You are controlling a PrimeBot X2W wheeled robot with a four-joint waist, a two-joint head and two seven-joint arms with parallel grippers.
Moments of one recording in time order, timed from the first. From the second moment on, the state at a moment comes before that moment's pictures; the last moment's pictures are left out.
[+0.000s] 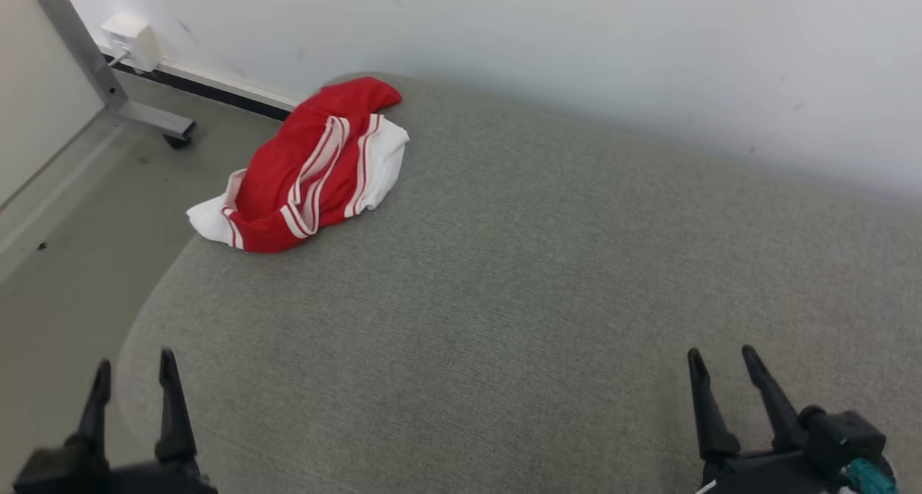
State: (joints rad) left arm -0.03 0.13 0.12 0.17 -0.24 -0.06 -0.26; right arm 0.01 -0.09 0.05 0.15 0.24 0.13 -0.19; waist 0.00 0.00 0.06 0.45
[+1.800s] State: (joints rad) left arm -0.96 0.56 0.11 1.04 -0.43 -0.12 0.34; right arm -0.13 -0.17 -0.19 -0.22 0.16 0.13 -0.05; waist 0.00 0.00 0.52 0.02
